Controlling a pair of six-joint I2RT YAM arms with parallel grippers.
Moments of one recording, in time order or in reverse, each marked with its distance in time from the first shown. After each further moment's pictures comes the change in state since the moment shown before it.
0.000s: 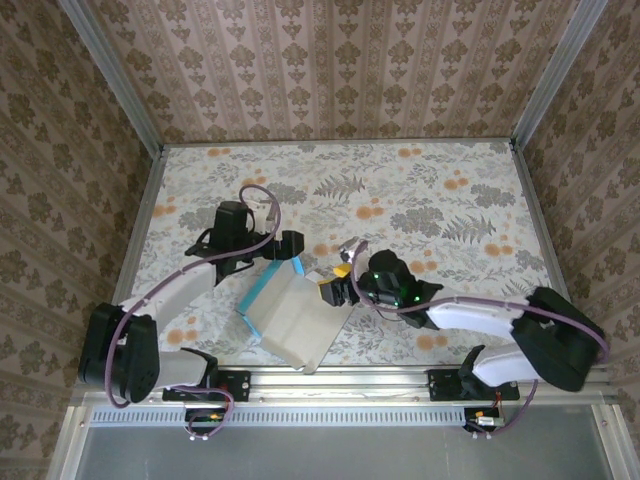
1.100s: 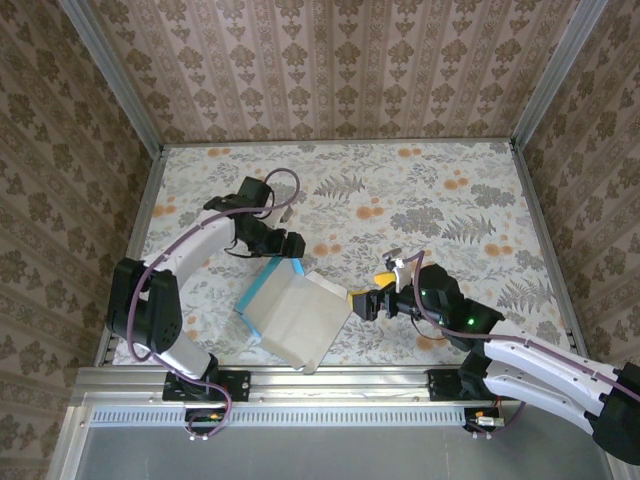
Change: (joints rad) left arm -0.042 0.296 0.420 -0.671 -0.028 0.103; right arm -0.058 -0.532 -0.128 -0.395 0.007 0.113
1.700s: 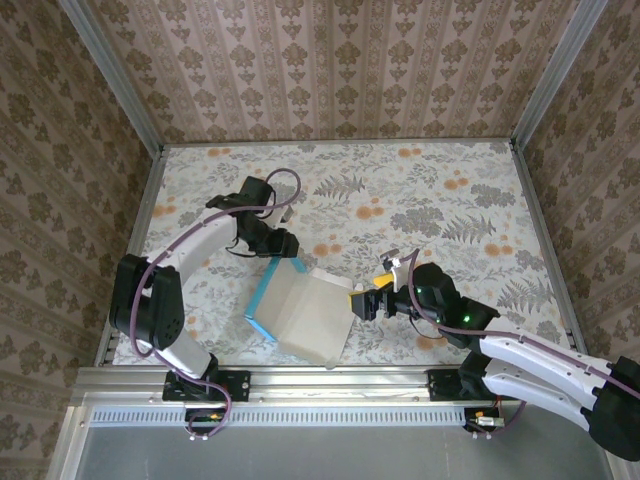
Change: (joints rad) left arm 0.000 0.021 0.010 -0.009 -0.011 -0.005; right arm -0.013 0.046 0.000 0.001 -0.016 0.011
